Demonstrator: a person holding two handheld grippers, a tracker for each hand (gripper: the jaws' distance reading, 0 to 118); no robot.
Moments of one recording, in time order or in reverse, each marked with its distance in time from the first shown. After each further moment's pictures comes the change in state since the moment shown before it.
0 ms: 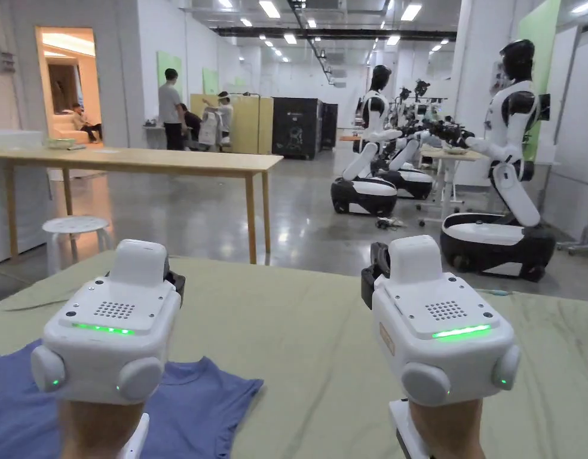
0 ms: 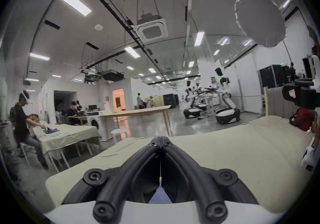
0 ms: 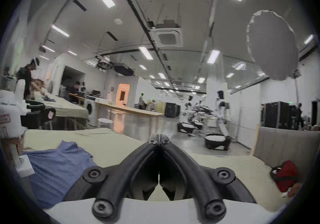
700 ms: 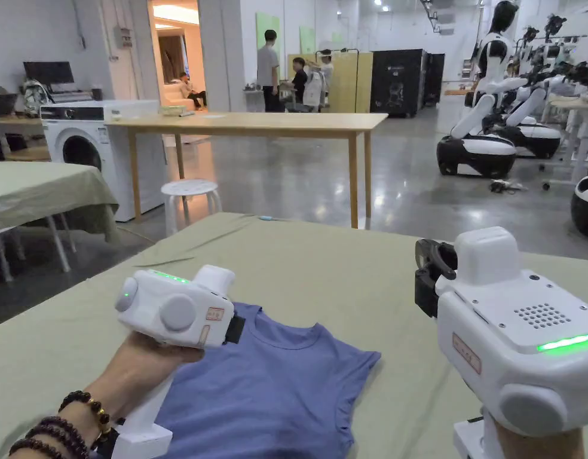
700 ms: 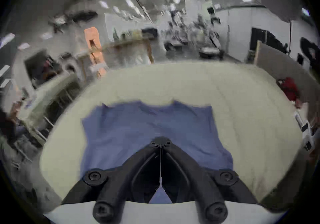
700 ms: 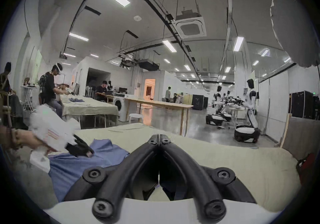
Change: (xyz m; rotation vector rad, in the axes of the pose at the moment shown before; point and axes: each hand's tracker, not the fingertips) left arm -0.091 -0.105 -0.129 -0.843 -0.379 -0.012; right arm -0.059 -0.018 -0.015 -0.083 0.214 -0.063
